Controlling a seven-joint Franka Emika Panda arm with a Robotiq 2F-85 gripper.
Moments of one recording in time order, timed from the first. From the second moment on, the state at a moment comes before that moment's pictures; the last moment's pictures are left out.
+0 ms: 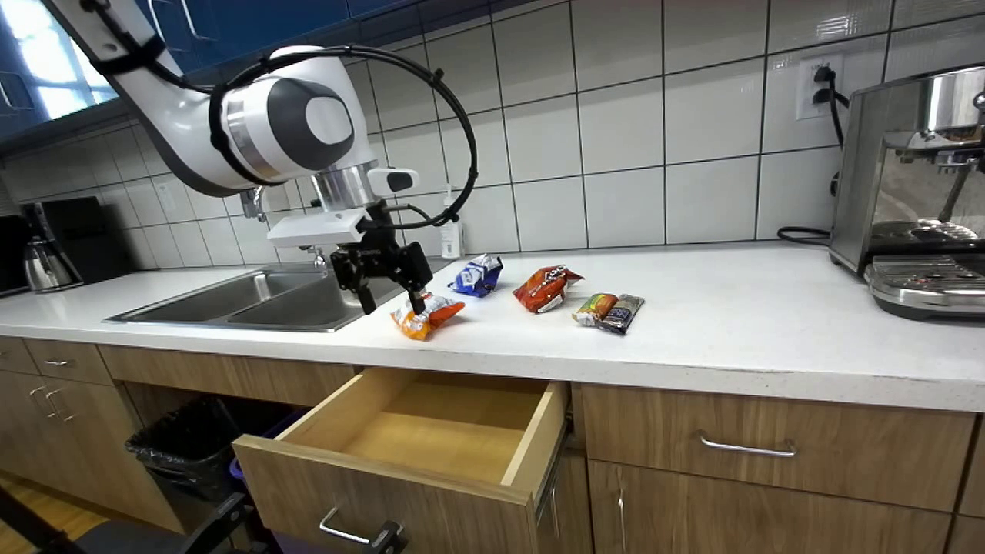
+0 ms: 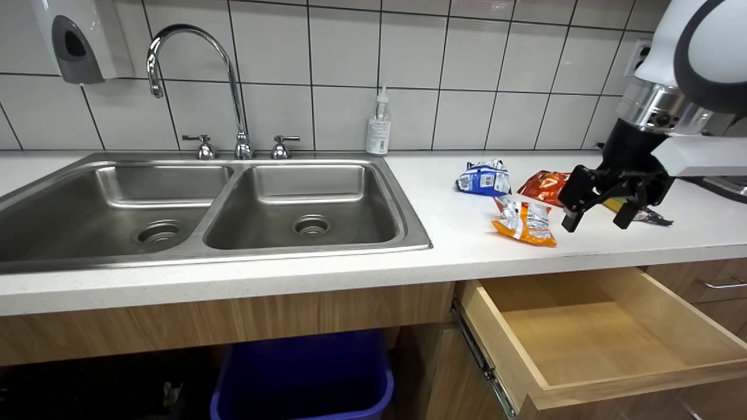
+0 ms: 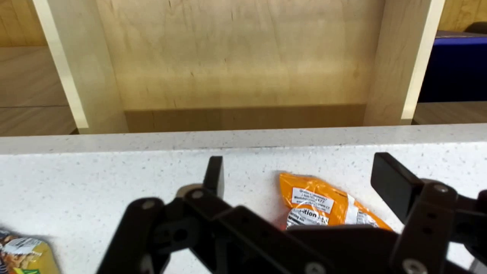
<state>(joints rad) 0.04 -0.03 -0.03 -2.60 -0.10 2.72 0.12</state>
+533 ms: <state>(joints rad) 0.03 0.05 -0.03 -2.46 -0.10 2.68 0.05</state>
